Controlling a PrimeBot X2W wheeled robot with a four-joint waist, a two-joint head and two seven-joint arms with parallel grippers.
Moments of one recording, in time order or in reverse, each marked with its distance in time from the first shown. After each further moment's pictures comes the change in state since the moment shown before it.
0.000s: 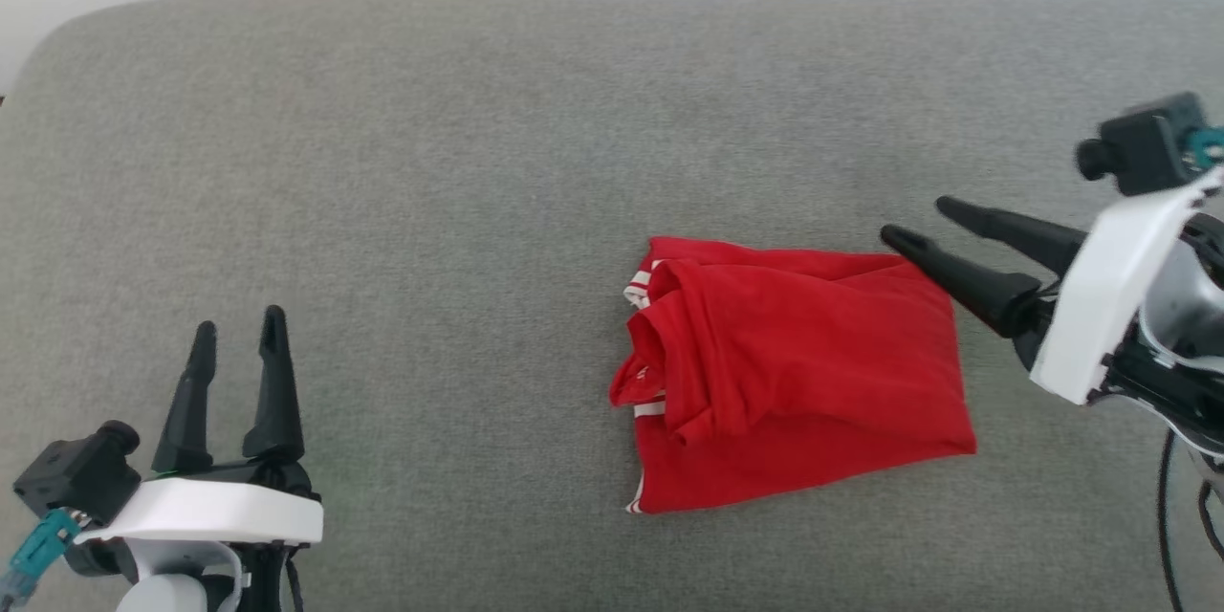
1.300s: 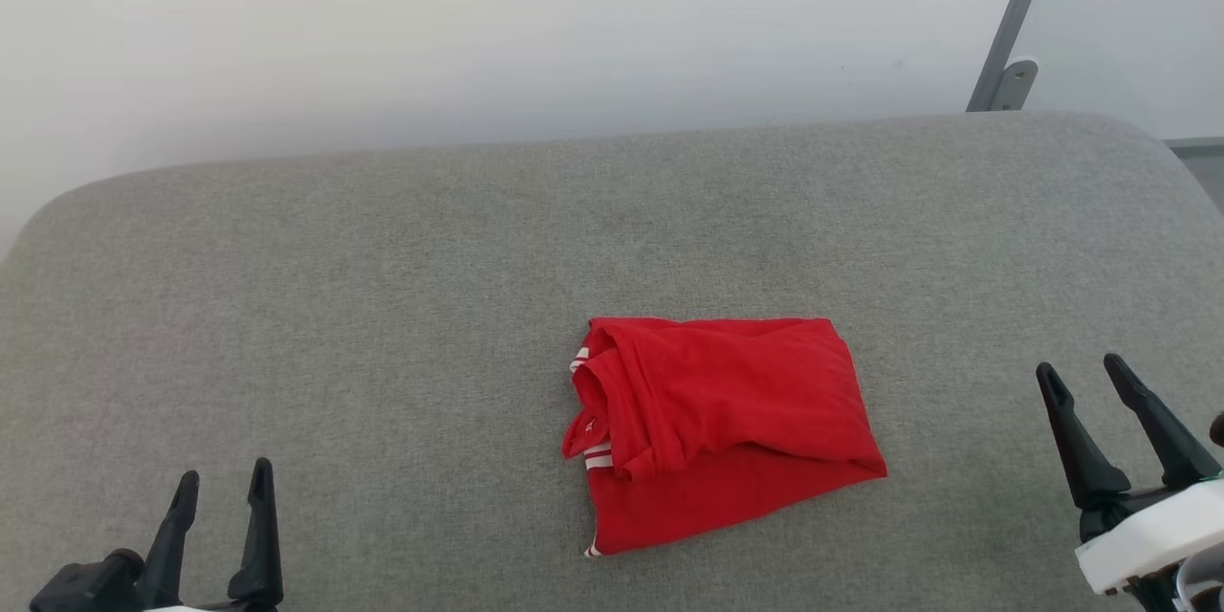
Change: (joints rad) left arm 0.208 0.045 0.040 0.035 0.129 0.000 0.000; right arm 0.439 0.082 -0.164 0.281 -0.352 0.000 -0.866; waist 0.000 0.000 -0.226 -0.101
